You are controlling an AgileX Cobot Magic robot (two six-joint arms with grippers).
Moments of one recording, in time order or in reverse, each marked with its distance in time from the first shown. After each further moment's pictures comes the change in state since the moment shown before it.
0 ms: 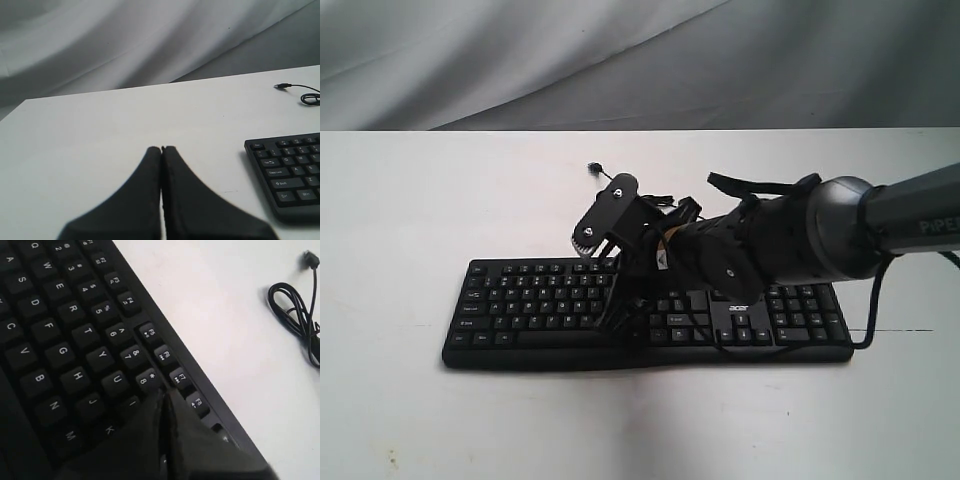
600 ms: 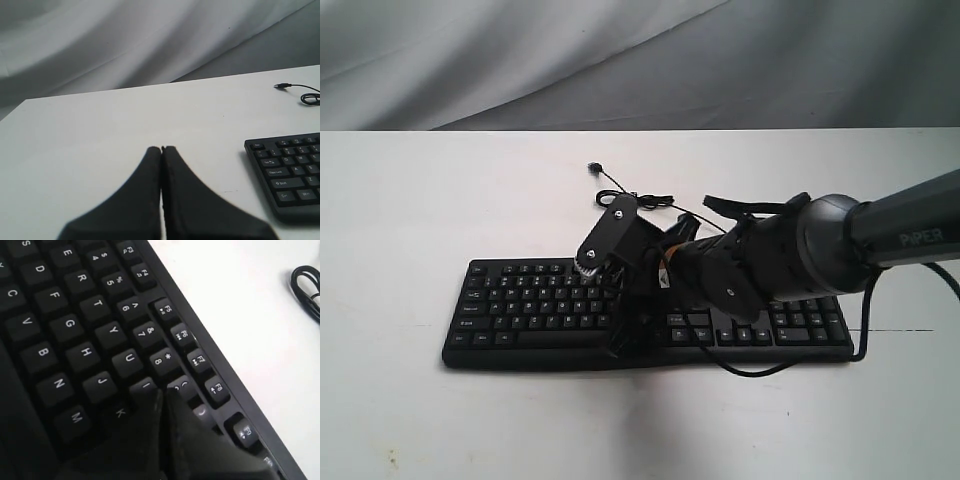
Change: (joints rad) left arm 0.000 0.000 0.000 0.000 0.000 0.000; right arm -0.002 0.039 0.028 -0.031 -0.042 0.000
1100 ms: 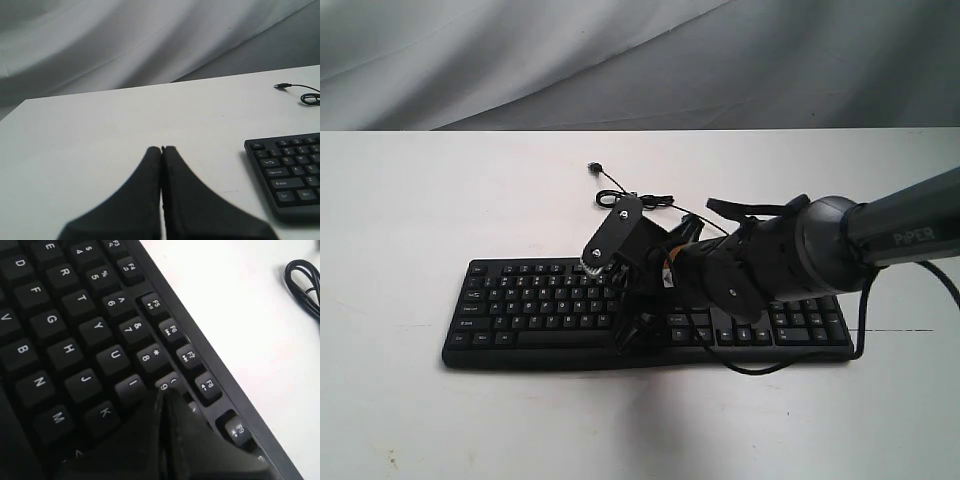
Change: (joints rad) left arm 0.000 0.000 0.000 0.000 0.000 0.000; right arm -0.014 0.019 0.000 -0.002 -0.029 0.000
